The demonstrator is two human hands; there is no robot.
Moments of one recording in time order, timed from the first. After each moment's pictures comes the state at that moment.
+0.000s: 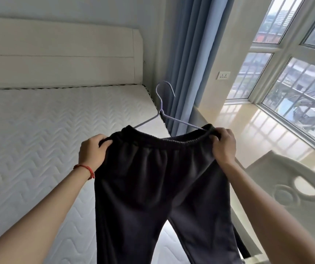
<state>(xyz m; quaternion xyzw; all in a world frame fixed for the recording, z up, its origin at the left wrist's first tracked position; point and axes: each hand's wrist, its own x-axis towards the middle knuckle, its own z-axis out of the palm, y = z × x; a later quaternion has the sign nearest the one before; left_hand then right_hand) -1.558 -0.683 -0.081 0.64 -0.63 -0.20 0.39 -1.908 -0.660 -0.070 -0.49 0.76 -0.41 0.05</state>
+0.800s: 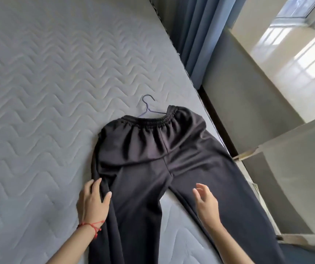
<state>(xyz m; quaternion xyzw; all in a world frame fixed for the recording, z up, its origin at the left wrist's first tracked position) -1.545 -0.645 -0.494 0.77 -0.57 -0.24 0.13 -1.839 -0.601 -0.482 -0.34 0.83 -0.24 0.37</state>
